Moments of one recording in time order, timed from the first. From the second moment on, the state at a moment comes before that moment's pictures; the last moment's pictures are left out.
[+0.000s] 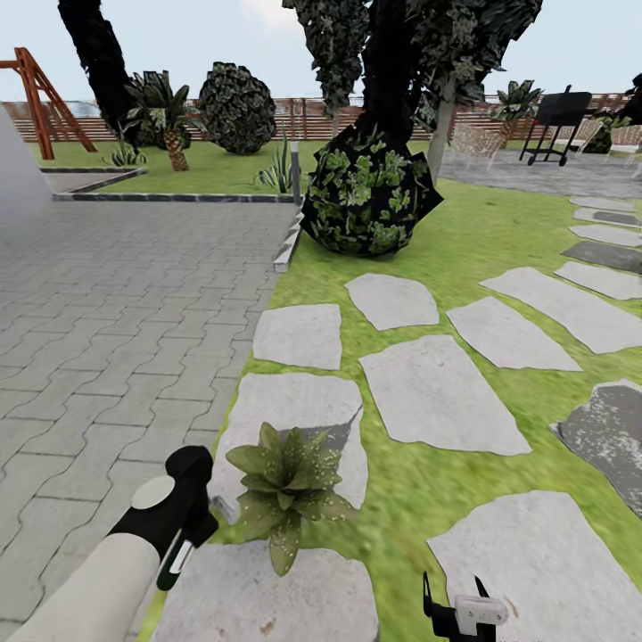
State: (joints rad) left arm -0.68 0.03 -0.11 -0.83 -1.39 0.95 -1.28; right arm -0.38 0.02 0.26 -0.03 -0.02 -0.98 -0.39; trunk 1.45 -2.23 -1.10
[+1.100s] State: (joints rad) left arm -0.71 0.03 -0.12 -0.76 -1.47 0.87 -1.44; right arm -0.38 0.02 0.26 -0.03 -0.02 -0.98 -0.39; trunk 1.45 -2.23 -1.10
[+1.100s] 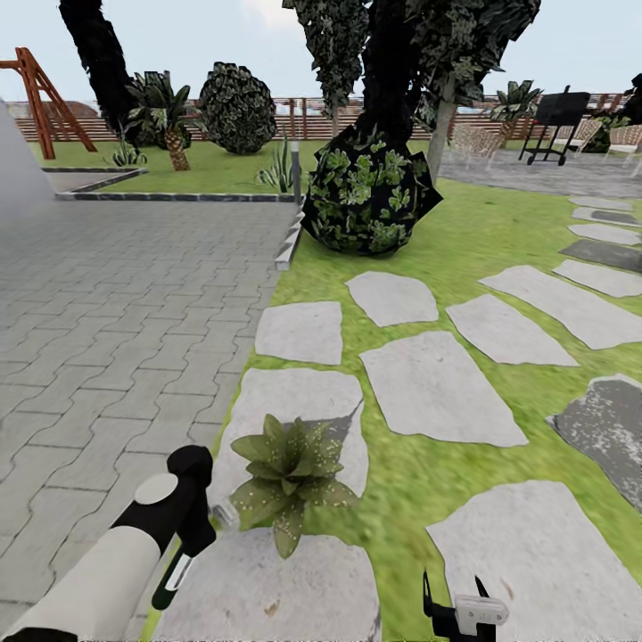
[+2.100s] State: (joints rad) left arm -0.72 0.03 -0.11 -0.77 -1.46 0.87 -1.44; right arm -0.38 0.02 0.26 -0.03 -0.02 -0.98 -0.39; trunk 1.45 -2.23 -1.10
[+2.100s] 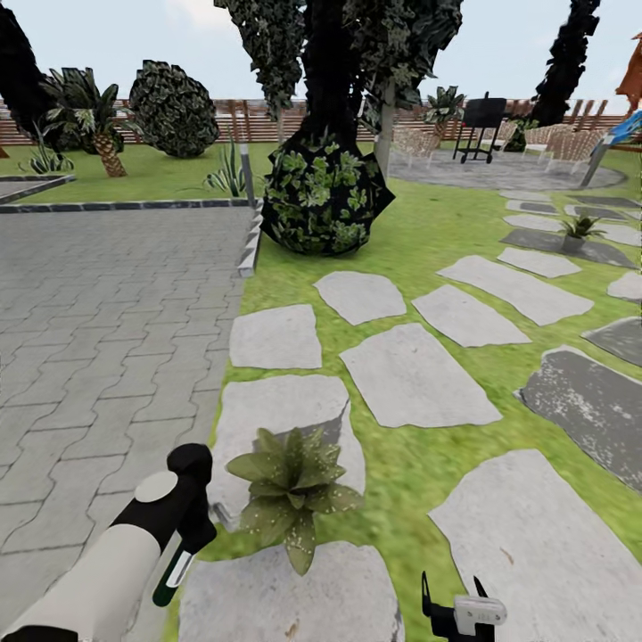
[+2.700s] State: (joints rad) left arm -0.72 0.03 -0.11 -0.77 -1.47 0.87 -1.44; right arm -0.38 0.02 0.26 -0.03 -0.02 -0.98 -0.39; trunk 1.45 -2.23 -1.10
